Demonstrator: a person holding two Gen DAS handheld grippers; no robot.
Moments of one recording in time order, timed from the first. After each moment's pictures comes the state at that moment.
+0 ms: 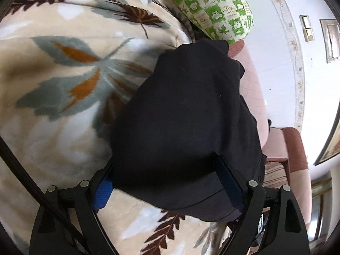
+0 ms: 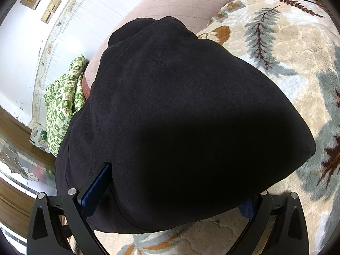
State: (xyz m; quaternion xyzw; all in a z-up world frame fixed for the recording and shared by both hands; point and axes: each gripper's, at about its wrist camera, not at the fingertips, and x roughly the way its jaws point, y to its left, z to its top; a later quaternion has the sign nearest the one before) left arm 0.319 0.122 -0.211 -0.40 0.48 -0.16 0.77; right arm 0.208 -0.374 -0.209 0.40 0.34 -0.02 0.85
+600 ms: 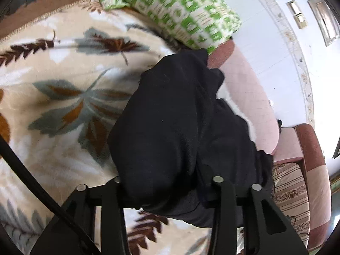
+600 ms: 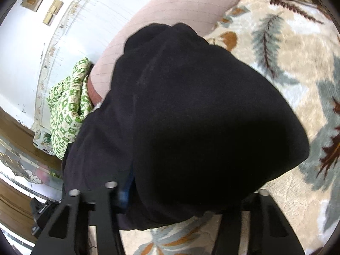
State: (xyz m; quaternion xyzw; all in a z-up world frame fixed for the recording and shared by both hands) left arm 0.301 0.086 -0.140 -0.32 0.45 -0.10 0.83; right arm 0.204 -0.368 -0.176 0.40 0.34 -0.02 0.85
